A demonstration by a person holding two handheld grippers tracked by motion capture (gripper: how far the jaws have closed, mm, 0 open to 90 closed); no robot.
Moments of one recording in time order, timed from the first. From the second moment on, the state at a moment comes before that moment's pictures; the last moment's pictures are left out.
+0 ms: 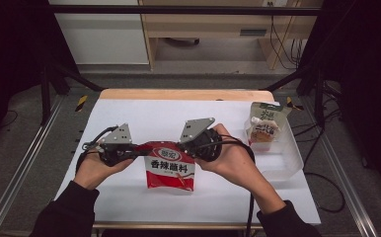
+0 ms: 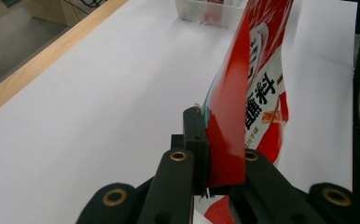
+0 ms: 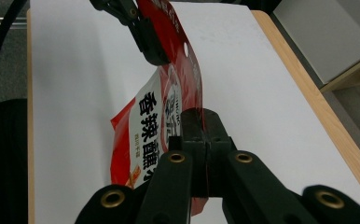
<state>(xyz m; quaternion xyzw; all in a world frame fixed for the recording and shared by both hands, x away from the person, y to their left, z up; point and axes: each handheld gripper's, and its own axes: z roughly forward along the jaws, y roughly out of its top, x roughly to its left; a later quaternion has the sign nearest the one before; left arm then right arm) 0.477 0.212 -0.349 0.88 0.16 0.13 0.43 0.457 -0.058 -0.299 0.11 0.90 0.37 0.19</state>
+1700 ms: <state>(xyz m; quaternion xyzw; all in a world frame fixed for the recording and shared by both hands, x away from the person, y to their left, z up) 0.470 0.194 -0.326 0.88 0.13 0.15 0.43 0.478 -0.049 -0.298 0.07 0.96 0.22 0.16</state>
